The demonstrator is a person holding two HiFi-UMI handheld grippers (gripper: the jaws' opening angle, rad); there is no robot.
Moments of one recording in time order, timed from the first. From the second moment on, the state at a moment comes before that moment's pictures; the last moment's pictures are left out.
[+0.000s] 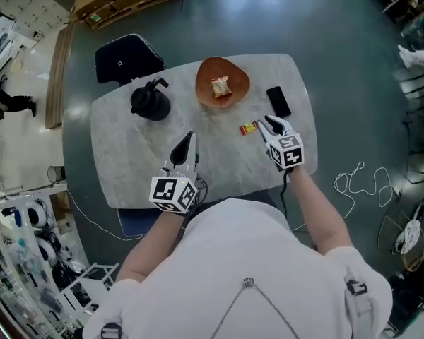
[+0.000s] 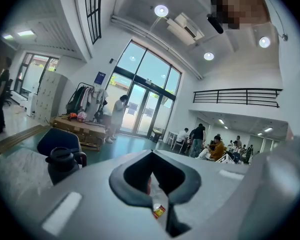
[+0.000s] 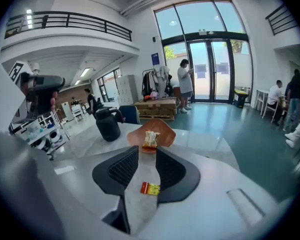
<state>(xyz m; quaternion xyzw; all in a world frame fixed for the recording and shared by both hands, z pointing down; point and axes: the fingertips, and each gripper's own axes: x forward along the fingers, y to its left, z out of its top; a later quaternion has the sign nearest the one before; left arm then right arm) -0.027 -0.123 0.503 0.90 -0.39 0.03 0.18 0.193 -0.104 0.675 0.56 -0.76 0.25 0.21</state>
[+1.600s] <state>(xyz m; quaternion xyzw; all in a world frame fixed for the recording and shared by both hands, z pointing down) -0.089 -0.114 0.559 0.83 -0.51 0.07 0.22 0.193 -0.143 0.807 0.43 -0.79 0.23 0.37</state>
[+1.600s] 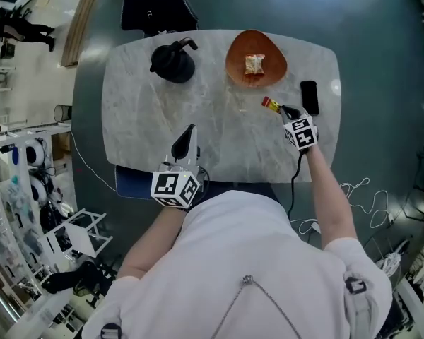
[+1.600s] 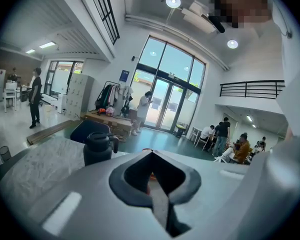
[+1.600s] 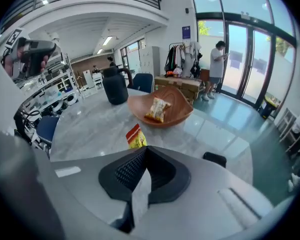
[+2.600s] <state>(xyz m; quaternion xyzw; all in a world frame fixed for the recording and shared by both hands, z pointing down) -0.068 -0.139 0.456 0.89 -0.44 -0.02 0.13 0.166 -0.096 0.455 0.61 -0.78 0.11 0.06</state>
